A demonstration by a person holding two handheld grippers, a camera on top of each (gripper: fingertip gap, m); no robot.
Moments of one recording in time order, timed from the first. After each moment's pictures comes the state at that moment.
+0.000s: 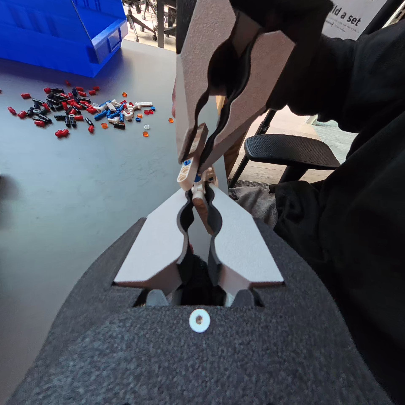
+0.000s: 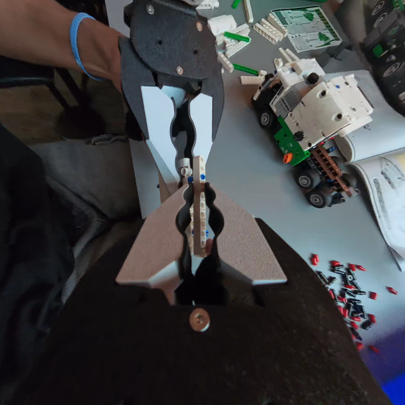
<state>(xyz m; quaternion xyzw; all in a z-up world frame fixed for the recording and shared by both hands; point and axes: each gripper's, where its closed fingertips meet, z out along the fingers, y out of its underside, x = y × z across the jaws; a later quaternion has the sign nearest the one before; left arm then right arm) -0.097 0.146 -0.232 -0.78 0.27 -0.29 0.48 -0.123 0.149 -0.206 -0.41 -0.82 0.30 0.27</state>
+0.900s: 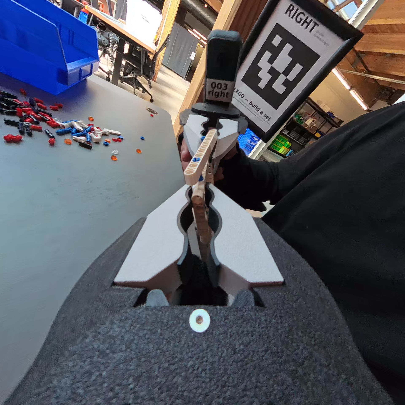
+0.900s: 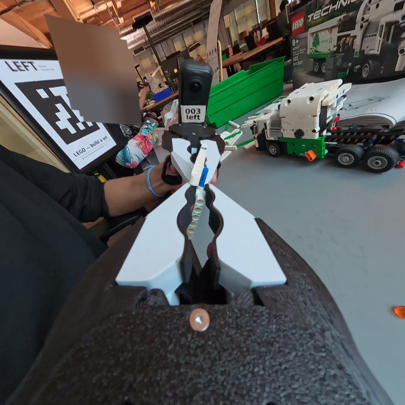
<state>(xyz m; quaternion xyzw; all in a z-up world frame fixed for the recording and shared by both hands) -0.099 0.139 -0.194 -0.70 0.20 -0.48 0.49 -0.095 0.150 -0.182 -0.50 -0.55 0.63 0.23</state>
